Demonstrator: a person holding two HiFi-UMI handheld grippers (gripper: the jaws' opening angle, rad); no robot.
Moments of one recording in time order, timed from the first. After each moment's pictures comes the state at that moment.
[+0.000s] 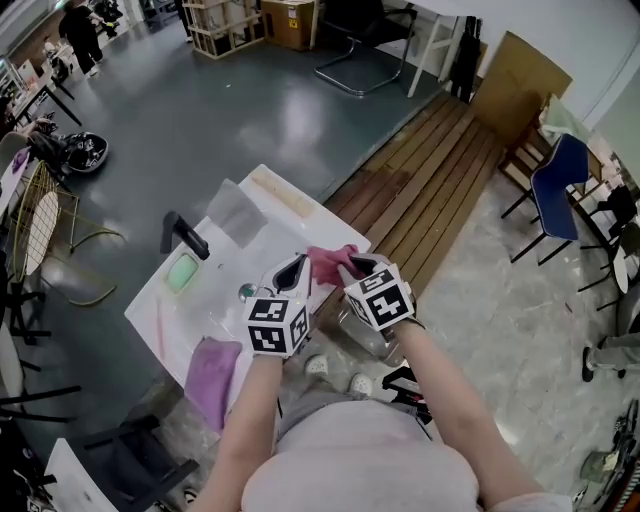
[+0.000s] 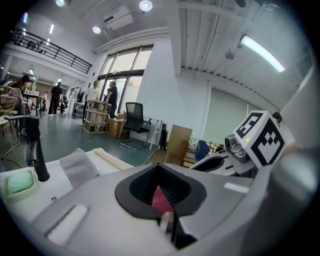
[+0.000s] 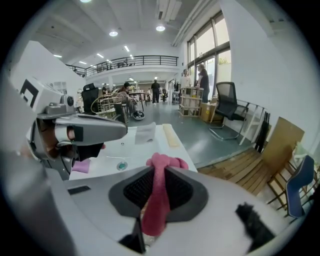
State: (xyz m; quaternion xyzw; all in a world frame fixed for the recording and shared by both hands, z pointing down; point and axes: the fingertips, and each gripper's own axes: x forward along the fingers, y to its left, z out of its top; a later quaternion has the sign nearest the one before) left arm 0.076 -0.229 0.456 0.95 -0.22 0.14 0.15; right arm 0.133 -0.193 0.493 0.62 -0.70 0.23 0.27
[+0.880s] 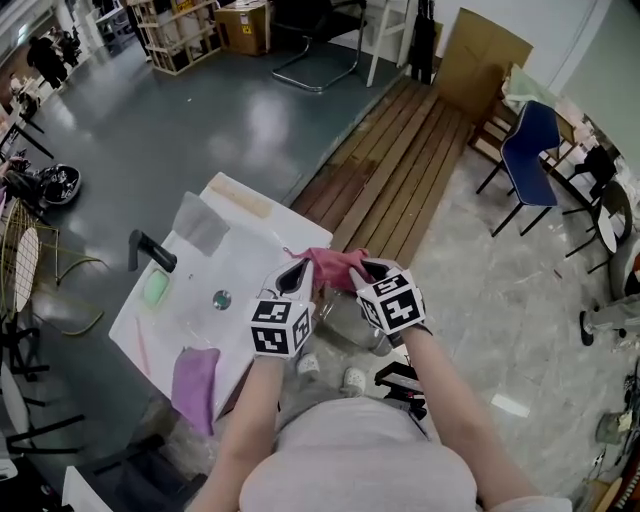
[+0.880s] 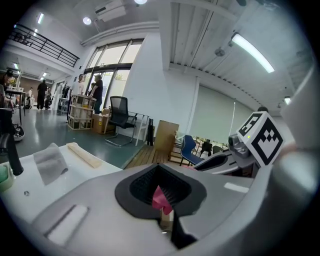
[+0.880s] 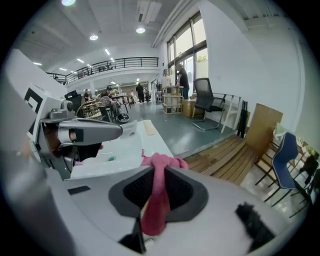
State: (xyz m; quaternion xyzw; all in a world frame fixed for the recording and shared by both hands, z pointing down) left arm 0.139 -0.161 0.464 0.97 -0.15 0.15 0.15; right arm 0.202 -0.103 0.496 0.68 -0.64 0.27 0.23
